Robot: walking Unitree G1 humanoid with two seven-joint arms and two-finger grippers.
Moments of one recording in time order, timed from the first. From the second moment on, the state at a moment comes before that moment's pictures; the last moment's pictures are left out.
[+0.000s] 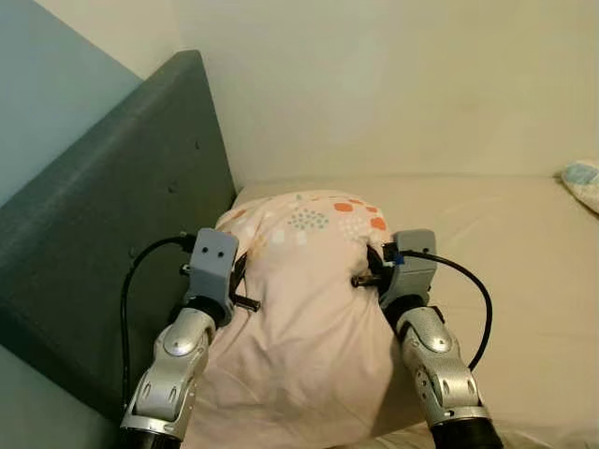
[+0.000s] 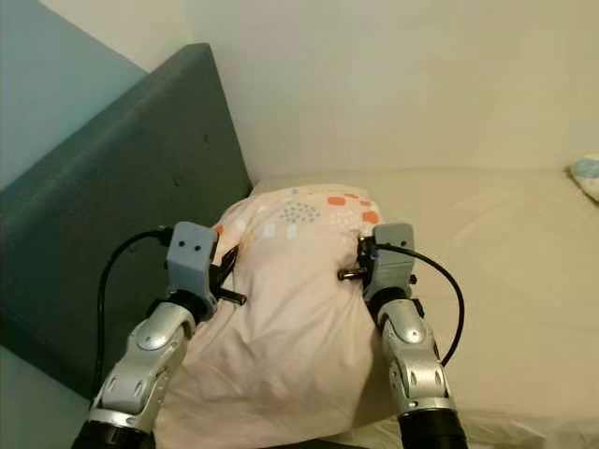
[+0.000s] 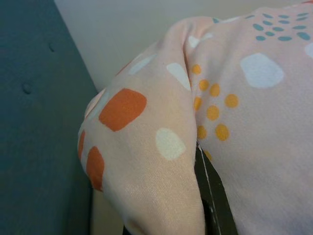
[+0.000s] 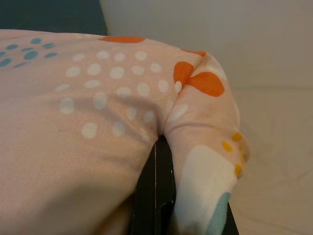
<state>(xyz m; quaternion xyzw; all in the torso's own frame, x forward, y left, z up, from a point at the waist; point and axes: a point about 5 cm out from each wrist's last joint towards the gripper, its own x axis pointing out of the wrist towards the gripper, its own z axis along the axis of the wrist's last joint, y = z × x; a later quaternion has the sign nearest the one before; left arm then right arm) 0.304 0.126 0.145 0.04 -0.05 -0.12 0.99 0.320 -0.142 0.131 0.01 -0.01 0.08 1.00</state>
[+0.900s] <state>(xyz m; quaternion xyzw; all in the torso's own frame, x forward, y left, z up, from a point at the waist) 0.305 0.127 0.145 0.06 -0.06 -0.13 0.99 0.320 -0.145 0.130 0.00 -0.02 0.07 1.00</state>
